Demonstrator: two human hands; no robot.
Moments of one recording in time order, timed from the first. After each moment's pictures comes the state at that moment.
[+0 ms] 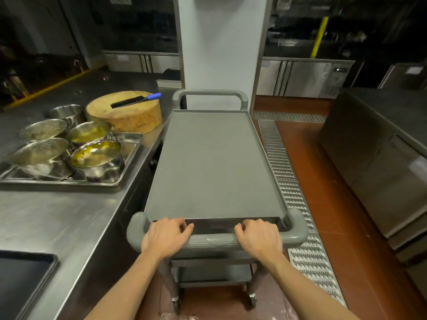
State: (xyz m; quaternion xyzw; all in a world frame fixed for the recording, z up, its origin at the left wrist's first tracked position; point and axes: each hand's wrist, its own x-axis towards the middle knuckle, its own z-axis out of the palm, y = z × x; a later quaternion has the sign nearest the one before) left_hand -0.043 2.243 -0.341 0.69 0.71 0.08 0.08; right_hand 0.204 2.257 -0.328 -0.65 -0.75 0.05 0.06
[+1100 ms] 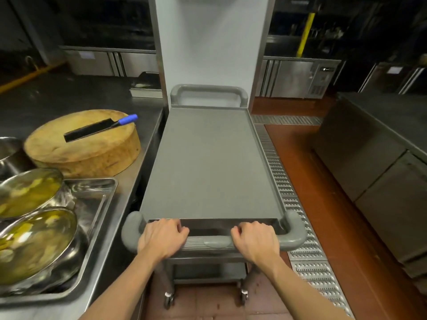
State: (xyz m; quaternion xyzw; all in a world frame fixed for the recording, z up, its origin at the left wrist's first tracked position) left_hand -0.123 2.573 -0.336 0.70 0.71 0.03 0.08; right_hand 0.114 2.563 -0.334 -0.67 -0.74 0.01 0.05
